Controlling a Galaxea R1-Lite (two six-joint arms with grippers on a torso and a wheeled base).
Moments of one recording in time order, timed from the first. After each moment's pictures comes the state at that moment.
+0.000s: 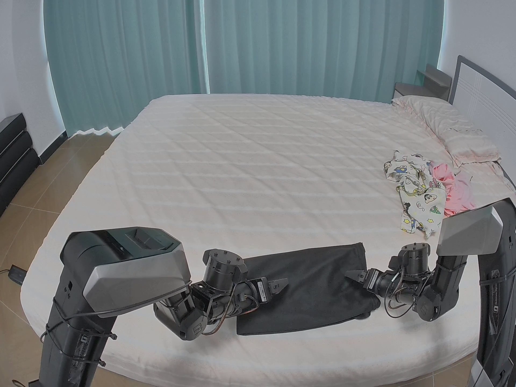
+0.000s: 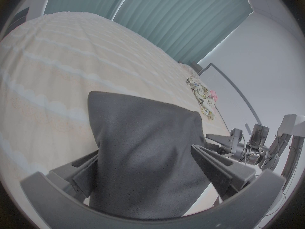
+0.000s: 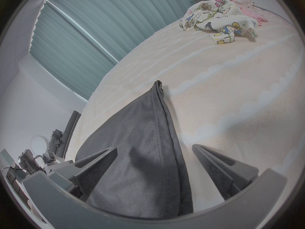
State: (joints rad) left arm -0.60 2.49 -0.93 -1.02 -0.10 -0.66; right arm 0.20 2.45 -0.55 -1.29 0.19 0.59
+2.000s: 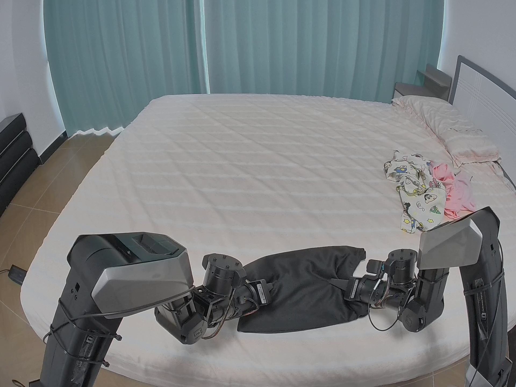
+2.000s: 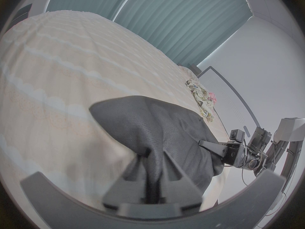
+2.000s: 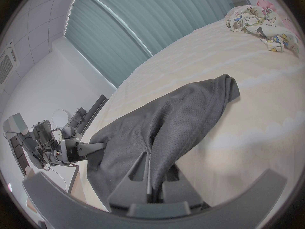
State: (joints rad) left arm -0.60 2.53 -0.92 -1.11 -0.10 -0.68; right arm 0.29 2.55 -0.59 -1.51 0.37 0.47
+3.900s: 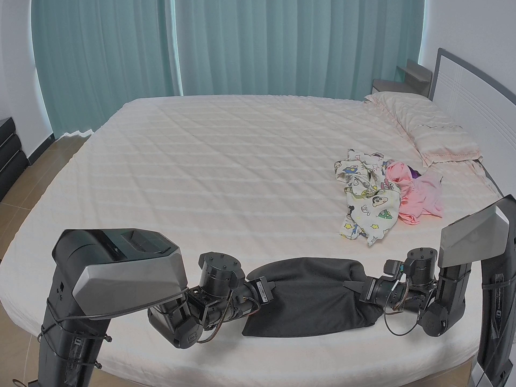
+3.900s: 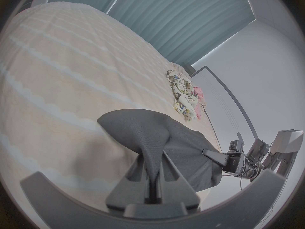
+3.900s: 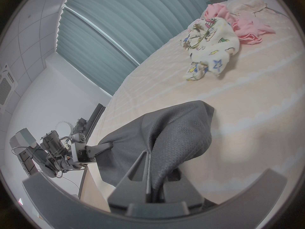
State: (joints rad) left arm -0.63 2.45 -0.83 -1.15 -0.10 -0.78; right arm 0.28 2.39 -0.37 -1.55 0.36 0.57
